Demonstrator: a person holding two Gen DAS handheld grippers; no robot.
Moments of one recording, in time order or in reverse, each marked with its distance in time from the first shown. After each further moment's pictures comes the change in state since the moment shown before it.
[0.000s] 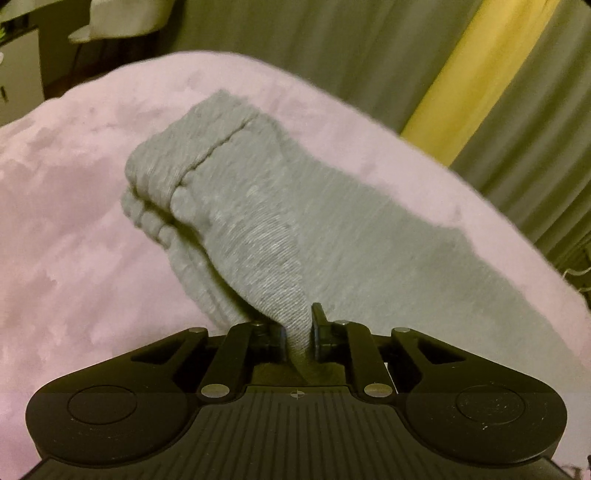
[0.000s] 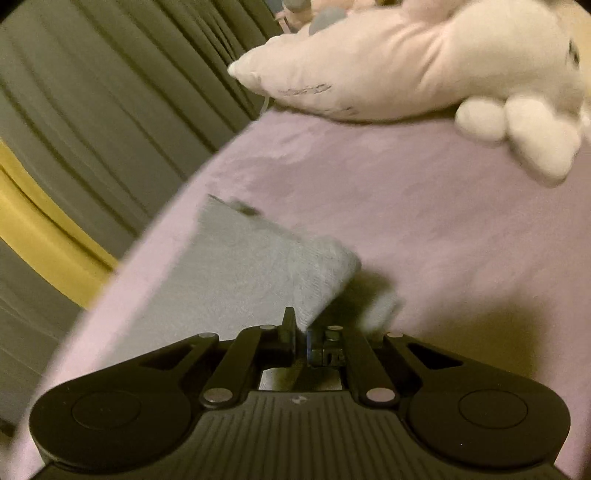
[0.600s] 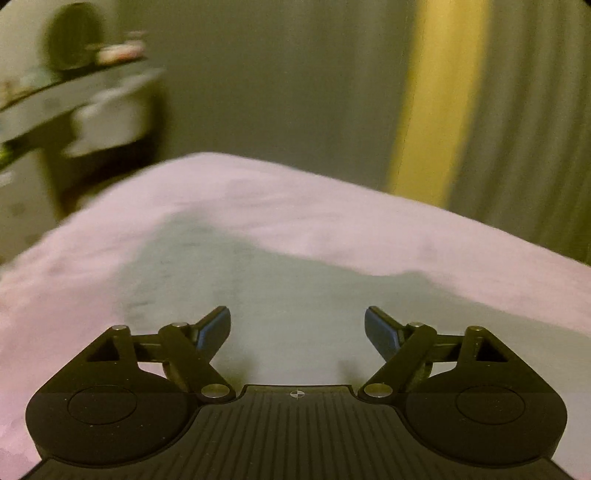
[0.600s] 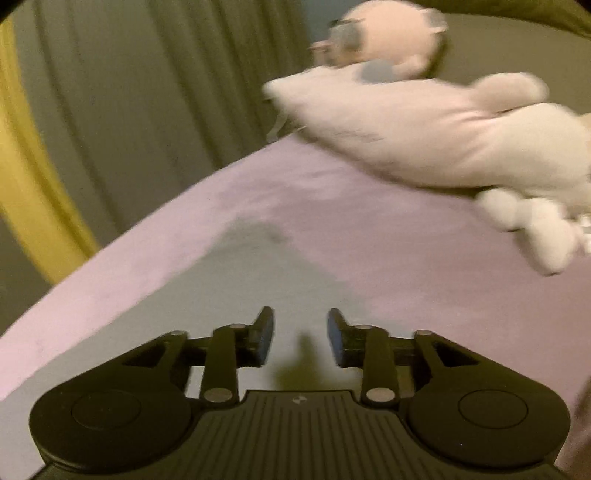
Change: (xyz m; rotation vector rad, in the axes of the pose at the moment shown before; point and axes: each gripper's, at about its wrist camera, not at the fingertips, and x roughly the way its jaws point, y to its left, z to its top) left arm -0.028 -0.120 0.005 0.259 -0.231 0.098; right arm -0.006 0.079 -0.001 -0.205 -0.083 -0.063
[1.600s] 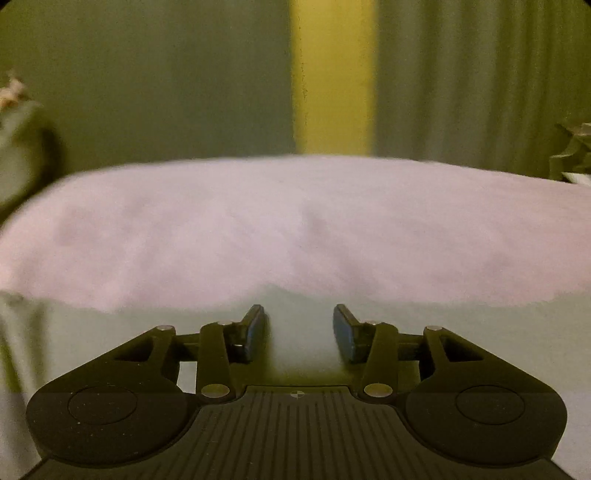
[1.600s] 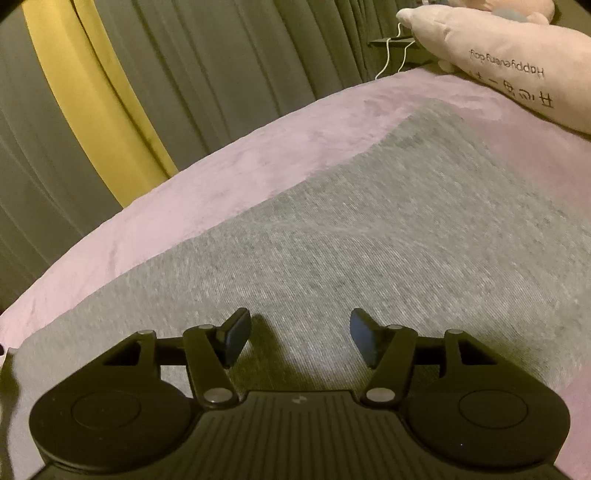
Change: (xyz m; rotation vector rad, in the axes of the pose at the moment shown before) left arm 0.123 -0.125 0.002 0.267 0.109 -0.140; right arm 0.059 0.094 -0.058 -0.114 0.143 0.214
